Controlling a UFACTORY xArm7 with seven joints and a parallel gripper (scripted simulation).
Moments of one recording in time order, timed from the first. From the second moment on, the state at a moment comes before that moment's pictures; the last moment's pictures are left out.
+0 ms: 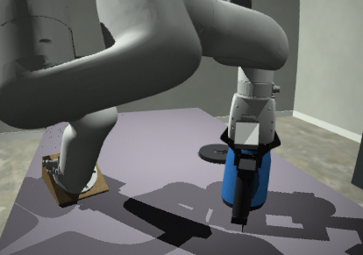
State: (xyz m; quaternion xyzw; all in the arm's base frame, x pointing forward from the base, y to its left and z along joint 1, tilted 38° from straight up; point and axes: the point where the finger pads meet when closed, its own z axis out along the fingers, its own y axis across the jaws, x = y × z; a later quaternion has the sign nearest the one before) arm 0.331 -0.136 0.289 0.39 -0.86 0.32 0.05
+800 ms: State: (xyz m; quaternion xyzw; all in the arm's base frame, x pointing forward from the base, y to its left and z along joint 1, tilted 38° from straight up) arm 0.325 -0.117 0.315 0.39 -0.86 0.32 0.05
